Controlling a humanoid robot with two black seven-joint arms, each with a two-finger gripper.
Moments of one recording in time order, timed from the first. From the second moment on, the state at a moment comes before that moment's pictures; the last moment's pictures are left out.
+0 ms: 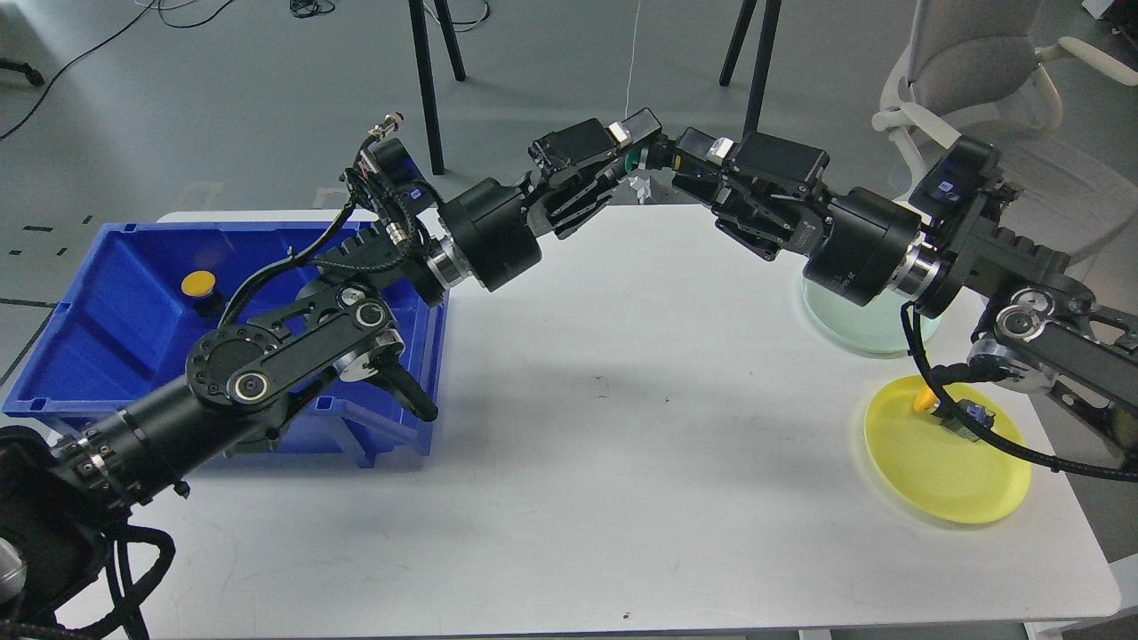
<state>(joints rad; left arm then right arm) -0.82 0.22 -0.56 -1.15 0.89 -0.22 -0.49 0.79 -0.67 0.50 1.41 -0.79 0.25 0.49</state>
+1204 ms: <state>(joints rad) -0.82 0.22 -0.57 -1.15 0.89 -0.23 -0.49 0.79 -0.69 0.52 1.41 -0.78 0.25 0.49</state>
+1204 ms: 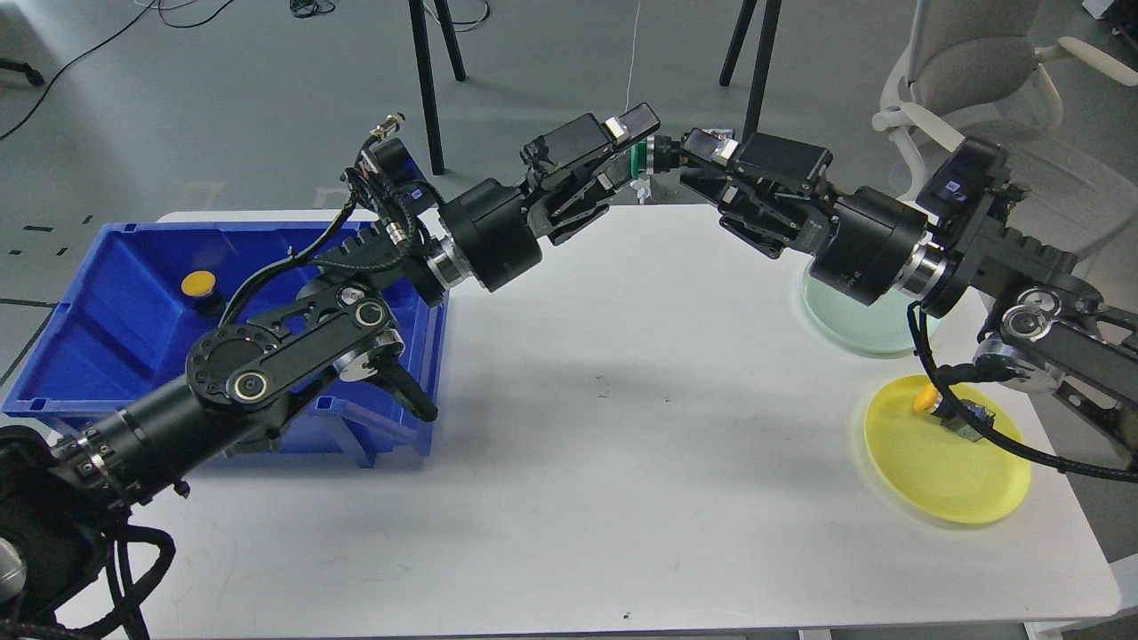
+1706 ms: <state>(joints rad) -0.82 0.22 -0.57 -1.15 0.89 -0.22 -0.49 0.67 -0.79 0.68 1.39 -0.67 0.20 0.49</state>
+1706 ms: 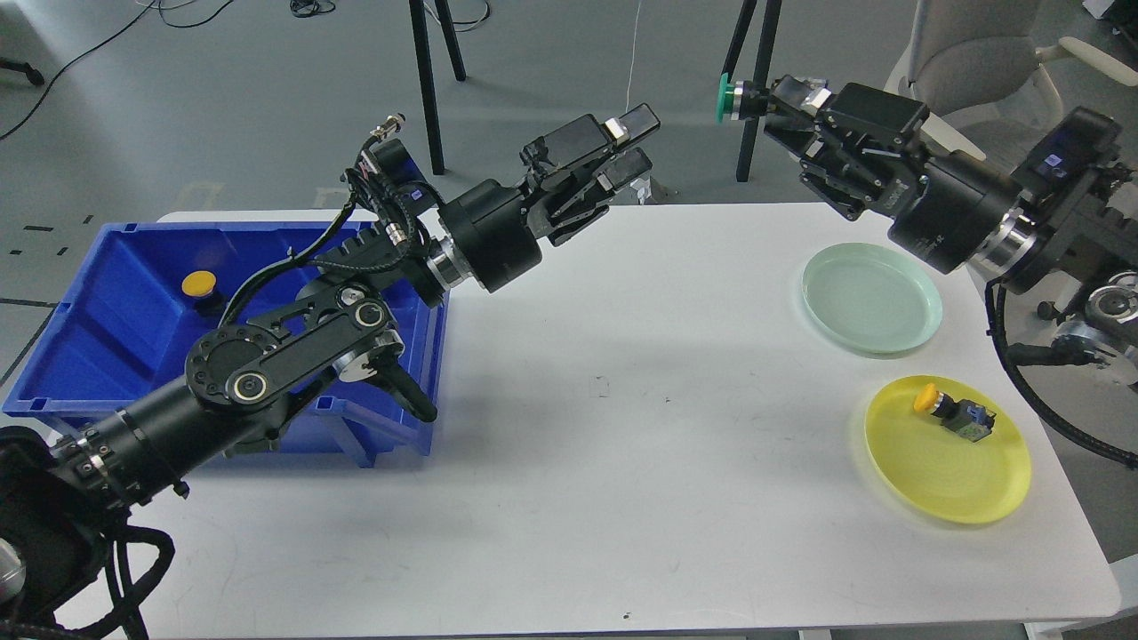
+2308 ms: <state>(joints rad) -0.82 0.22 -0.57 -1.15 0.89 -0.22 -0.49 0.56 -0.50 0.72 0.69 -0.41 0.18 0.49</state>
